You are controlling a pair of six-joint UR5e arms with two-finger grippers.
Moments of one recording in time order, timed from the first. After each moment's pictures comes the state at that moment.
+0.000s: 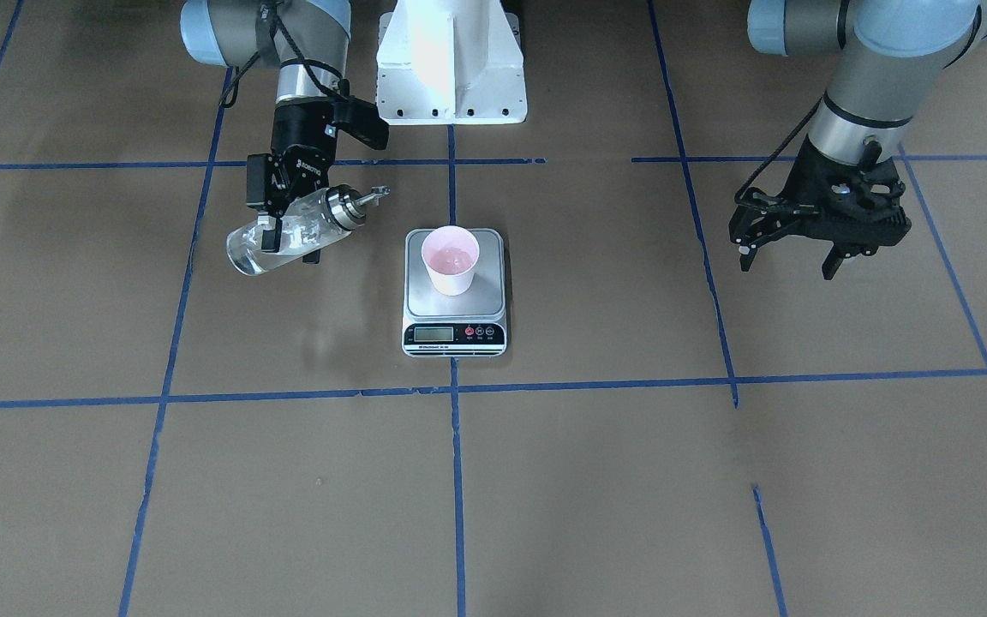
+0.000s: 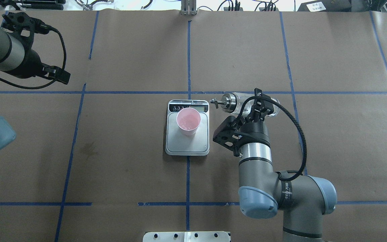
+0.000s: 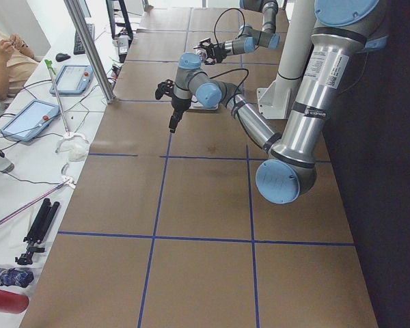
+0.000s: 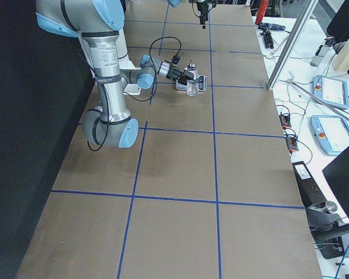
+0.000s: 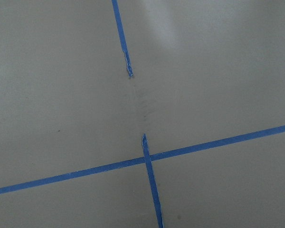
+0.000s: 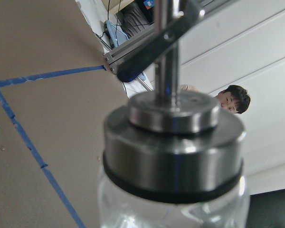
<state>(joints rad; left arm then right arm) -0.92 -1.87 -1.99 -1.57 -1.93 -0.68 0.21 -1.27 1.90 -1.38 0.48 0.46</state>
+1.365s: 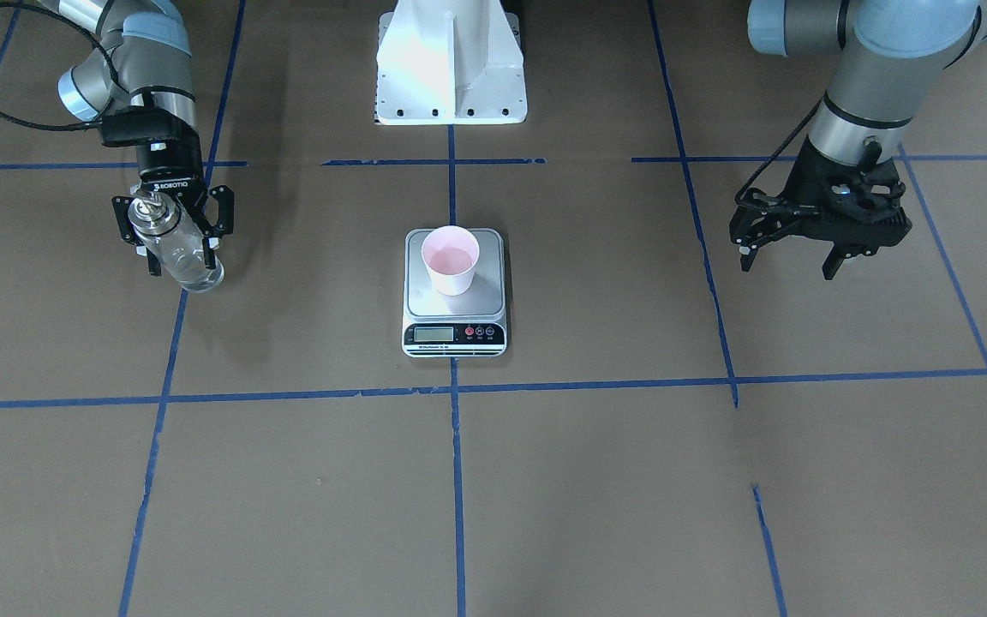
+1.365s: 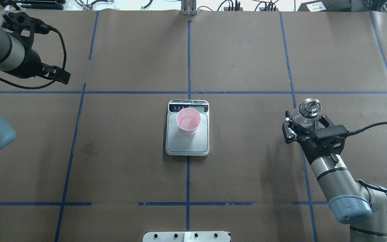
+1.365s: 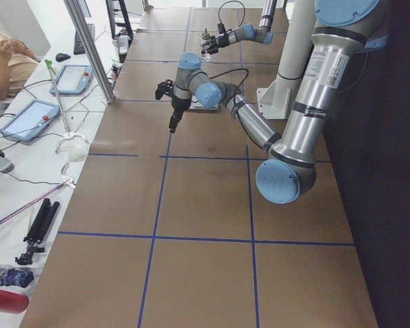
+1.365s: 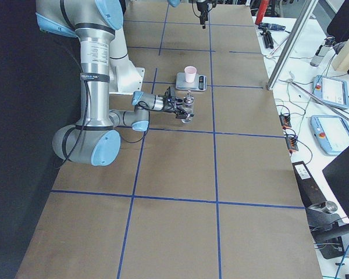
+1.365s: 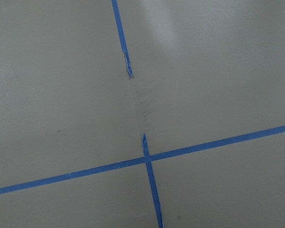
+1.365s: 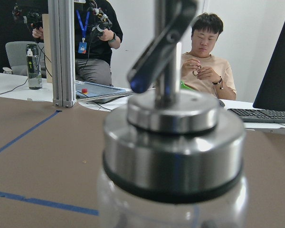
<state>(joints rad) -0.92 -1.87 -1.99 -1.57 -1.93 -0.68 0.22 -1.62 1.74 -0.47 0.59 1.05</state>
